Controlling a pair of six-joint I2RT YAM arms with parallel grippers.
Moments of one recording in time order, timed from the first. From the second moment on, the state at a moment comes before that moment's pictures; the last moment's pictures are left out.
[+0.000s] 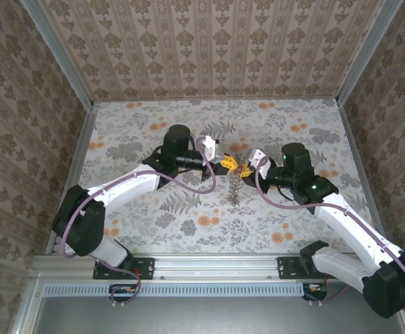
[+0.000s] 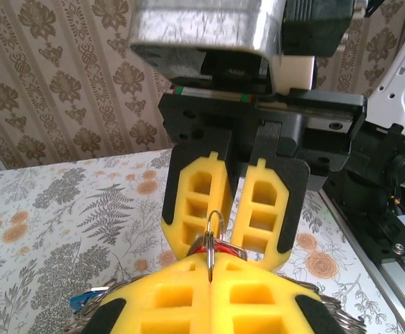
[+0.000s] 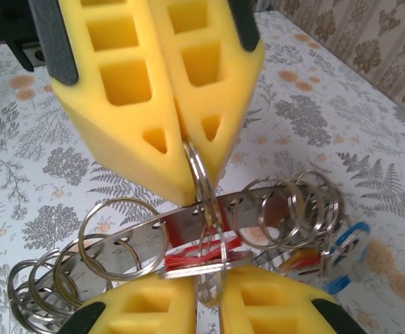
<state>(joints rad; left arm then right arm) -0.73 1.51 1.01 0.24 0.98 0.33 0.39 0.99 0.76 -0.28 -0.55 -0.44</state>
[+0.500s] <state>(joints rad) -0.73 1.49 0.98 0.28 0.94 0.32 0.38 0.90 0.79 -0.33 -0.54 -0.36</state>
